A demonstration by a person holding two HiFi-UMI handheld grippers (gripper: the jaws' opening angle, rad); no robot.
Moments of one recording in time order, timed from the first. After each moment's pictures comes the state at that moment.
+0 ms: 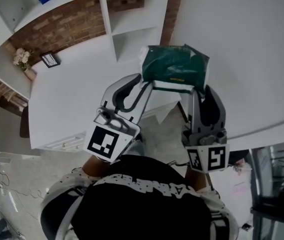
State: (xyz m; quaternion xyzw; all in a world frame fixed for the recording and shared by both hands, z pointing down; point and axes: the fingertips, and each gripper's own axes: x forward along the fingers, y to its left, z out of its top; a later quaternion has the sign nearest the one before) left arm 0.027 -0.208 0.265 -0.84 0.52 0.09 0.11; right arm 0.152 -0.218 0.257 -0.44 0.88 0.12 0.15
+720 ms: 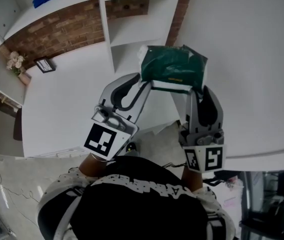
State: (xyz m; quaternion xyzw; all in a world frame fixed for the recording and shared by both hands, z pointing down) left arm -0.019 -0.321 0.266 -0.83 0.54 0.10 0.10; right arm 0.105 -0.336 0.253 -0.41 0.89 0.11 0.14
